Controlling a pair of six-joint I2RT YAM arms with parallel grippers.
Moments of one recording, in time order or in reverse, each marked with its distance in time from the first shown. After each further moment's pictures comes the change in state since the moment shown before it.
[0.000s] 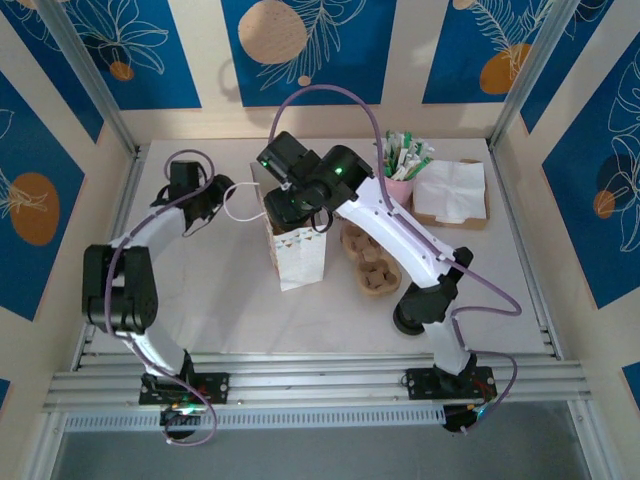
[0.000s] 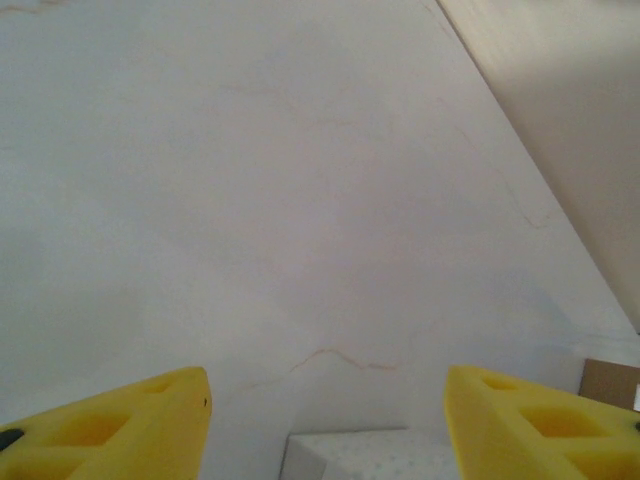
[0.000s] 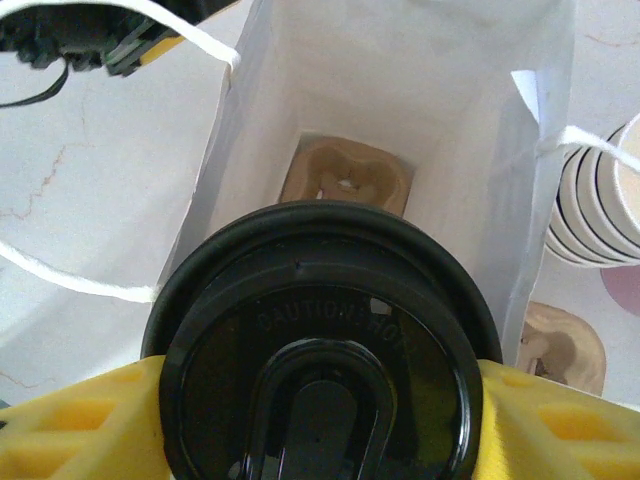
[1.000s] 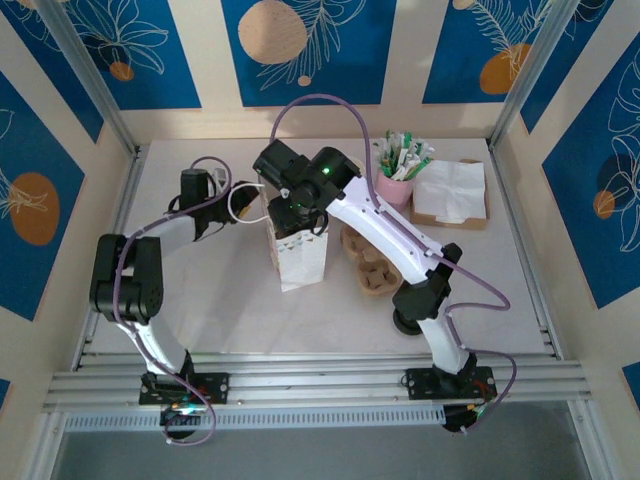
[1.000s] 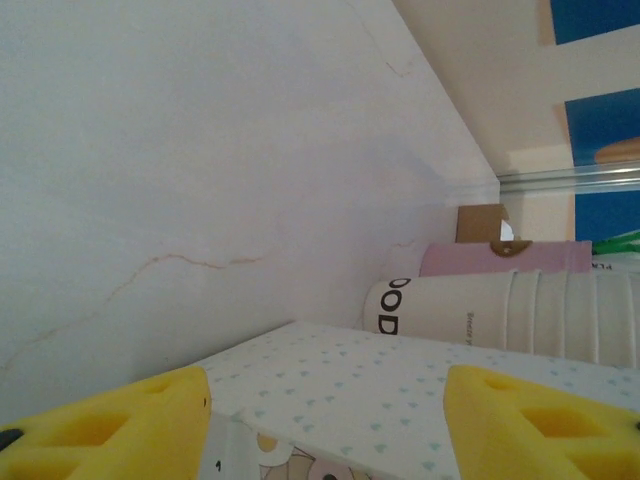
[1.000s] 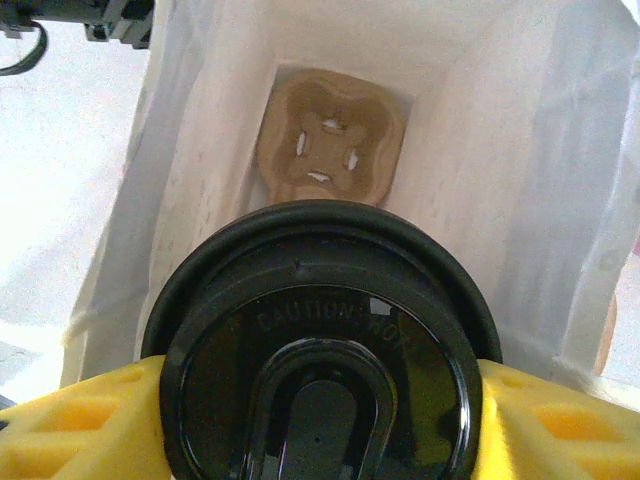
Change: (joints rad) left arm -0.044 0.044 -0.117 0.272 0.364 -0.001; right arm -0.013 0.053 0.002 -0.087 -0.013 0.040
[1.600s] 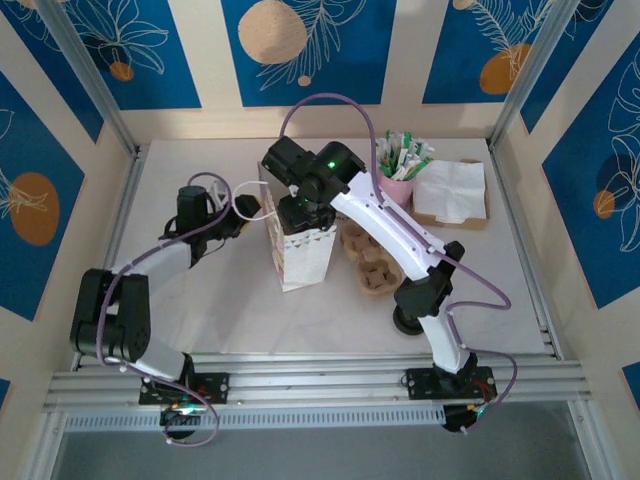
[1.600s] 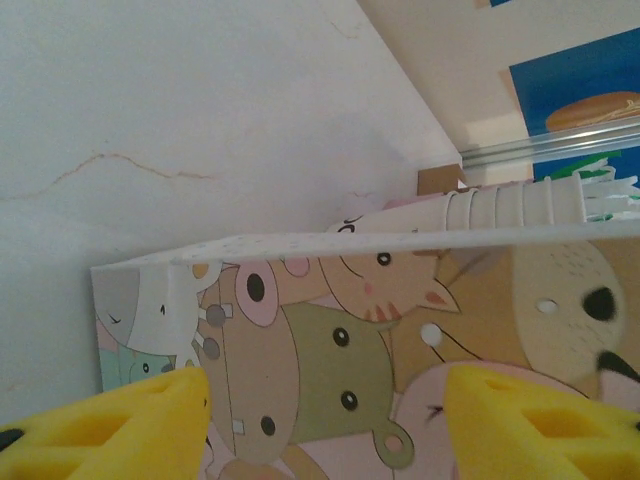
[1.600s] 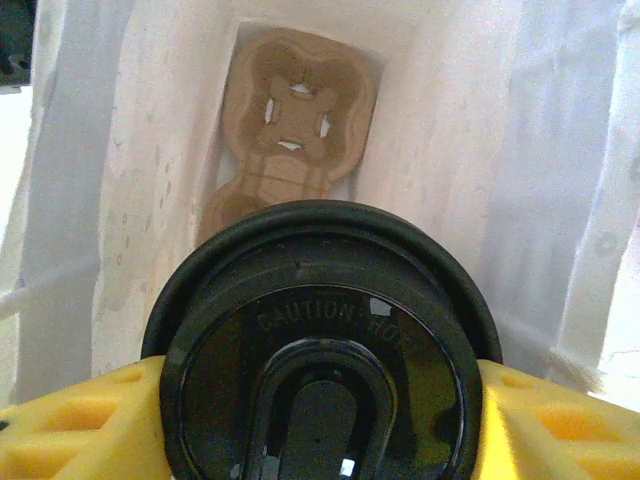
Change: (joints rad) left arm -0.049 -0.256 -0.232 0.072 -0.033 -0.039; right arm -0.036 0.000 0.000 -0.063 -0.023 -0.015
